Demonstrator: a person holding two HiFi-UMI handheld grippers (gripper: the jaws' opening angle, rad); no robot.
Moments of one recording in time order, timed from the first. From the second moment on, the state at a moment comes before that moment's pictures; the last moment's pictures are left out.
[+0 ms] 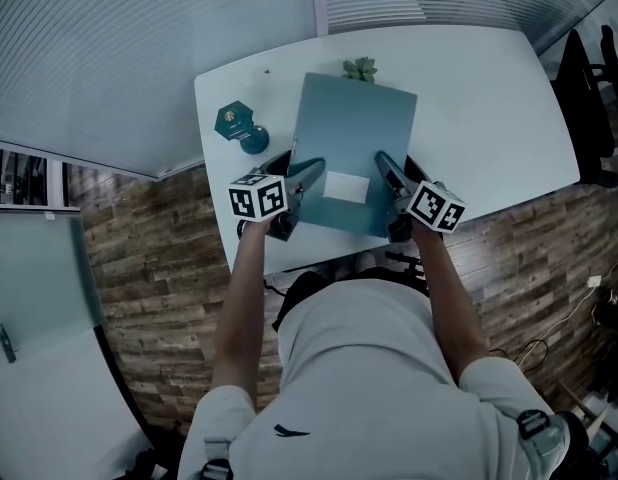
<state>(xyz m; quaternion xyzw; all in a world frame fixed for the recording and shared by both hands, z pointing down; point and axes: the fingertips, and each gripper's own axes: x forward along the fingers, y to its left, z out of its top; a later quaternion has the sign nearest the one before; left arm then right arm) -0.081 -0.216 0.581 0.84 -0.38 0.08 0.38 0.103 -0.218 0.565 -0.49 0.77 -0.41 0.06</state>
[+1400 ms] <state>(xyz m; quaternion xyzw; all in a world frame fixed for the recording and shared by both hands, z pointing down) -0.105 -0.089 0.500 0.92 -0.39 -0.04 0.03 0.065 -0.097 0.462 -0.36 0.93 0.06 0.03</state>
